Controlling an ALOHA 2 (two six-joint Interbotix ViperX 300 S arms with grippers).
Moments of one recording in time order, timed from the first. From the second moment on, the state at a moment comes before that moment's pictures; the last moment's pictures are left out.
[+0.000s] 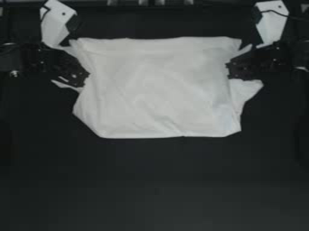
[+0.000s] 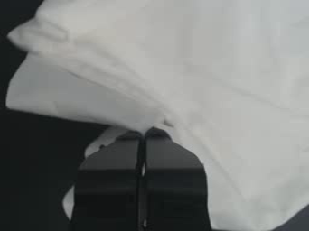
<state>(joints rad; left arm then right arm) 0.41 -0.28 0.68 0.40 0.70 -0.87 -0.45 -0.33 0.78 -0.28 0.69 1.10</state>
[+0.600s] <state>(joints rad) 0.34 -0.12 0.57 0.40 0.55 -0.85 -0.40 -0.19 0.69 -0.22 0.50 1.08</state>
